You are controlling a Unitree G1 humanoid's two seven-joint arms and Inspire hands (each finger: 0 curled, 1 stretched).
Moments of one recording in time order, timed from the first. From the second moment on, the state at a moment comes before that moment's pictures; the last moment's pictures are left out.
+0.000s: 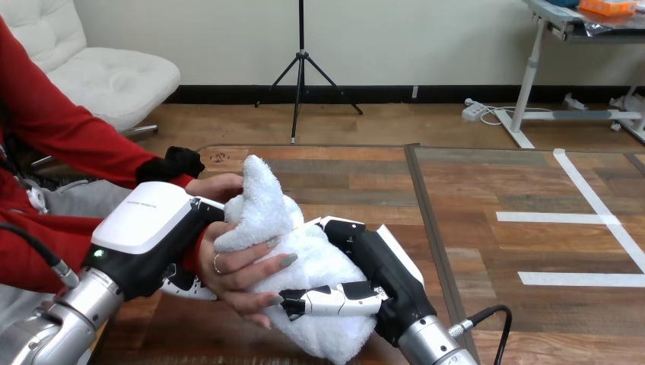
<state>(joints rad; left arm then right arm) -0.23 0.71 -0.22 0.55 0.71 -0.70 0.25 -0.08 0.04 0.16 0.46 0.01 -0.45 0.36</state>
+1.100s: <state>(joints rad) -0.23 0.69 -0.21 0.54 0.70 -0.73 0.26 -0.08 0.04 0.14 0.47 0.09 -0.40 0.40</state>
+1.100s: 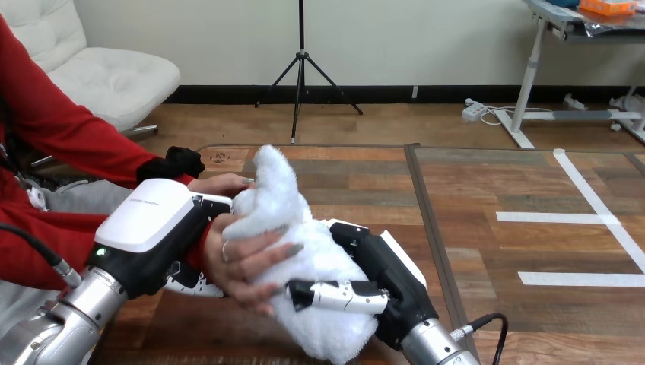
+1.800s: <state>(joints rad) -0.23 0.68 -0.21 0.54 0.68 -0.72 0.26 -0.08 0.03 0.11 0.47 0.10 -0.41 0.36</state>
